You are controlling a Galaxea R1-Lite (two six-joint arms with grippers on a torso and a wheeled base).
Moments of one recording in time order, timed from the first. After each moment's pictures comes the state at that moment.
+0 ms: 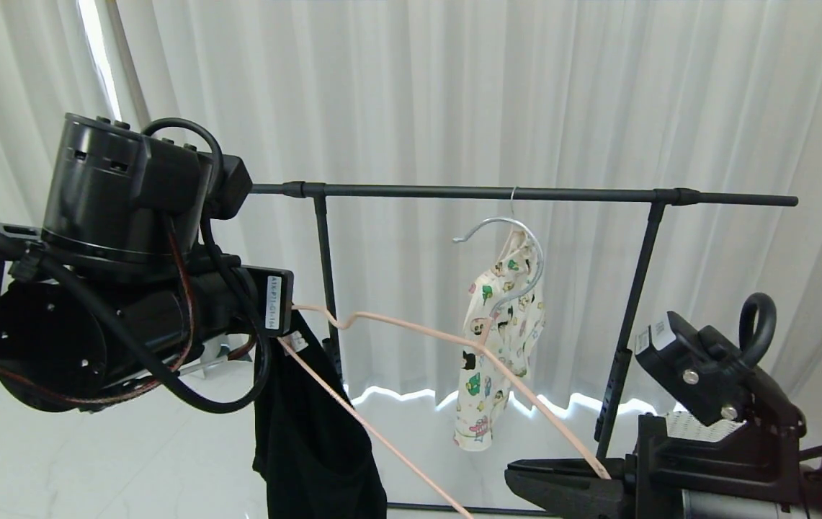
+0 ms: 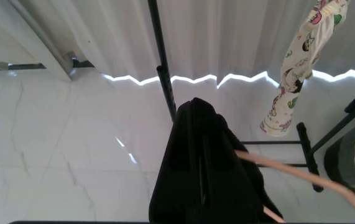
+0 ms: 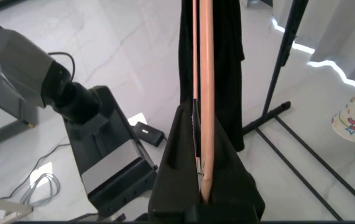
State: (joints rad) left arm -0.60 1.47 -1.06 0.13 0.52 -0.14; right arm 1.12 1.38 -0.63 -0.43 0.10 0.35
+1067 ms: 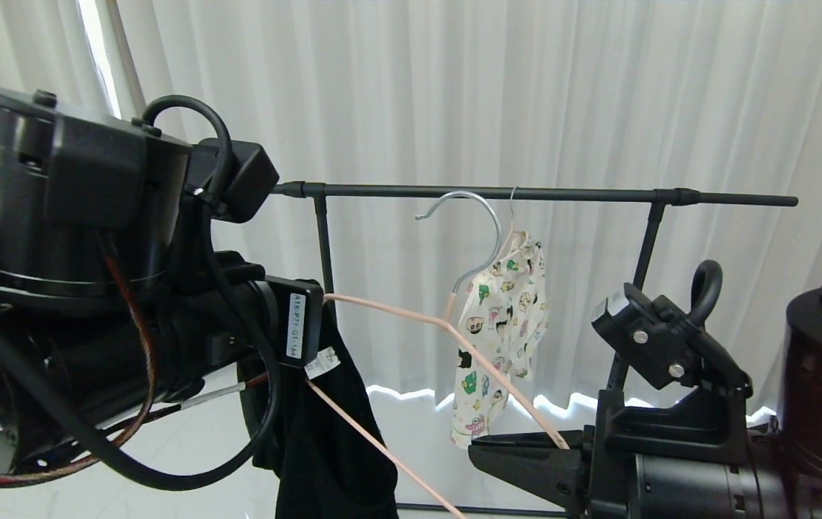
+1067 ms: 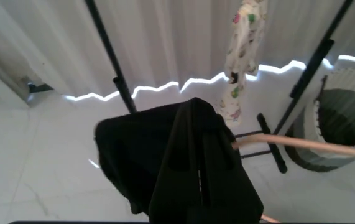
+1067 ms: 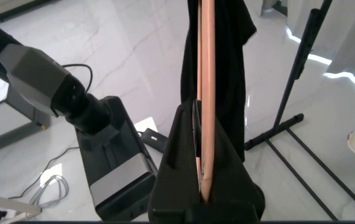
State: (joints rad) left arm -0.78 1.41 -1.05 0.13 0.46 -0.14; right arm 1.10 1.46 -0.71 -0.45 0.16 0.35
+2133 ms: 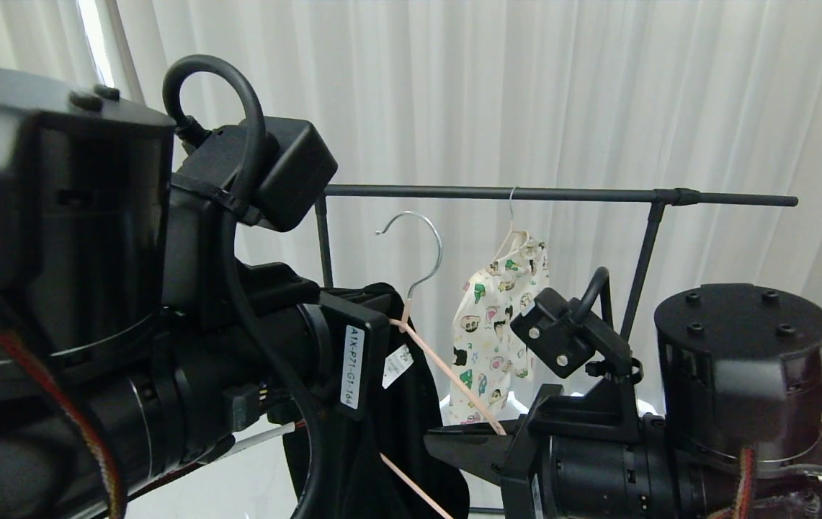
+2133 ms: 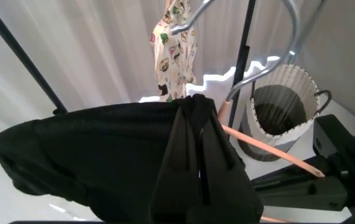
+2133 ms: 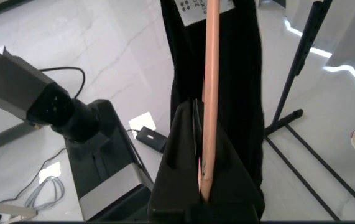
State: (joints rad) left arm -0.98 1.41 -1.06 0.04 0.44 -0.13; right arm 1.10 1.60 -0.79 -0.48 0.16 0.35
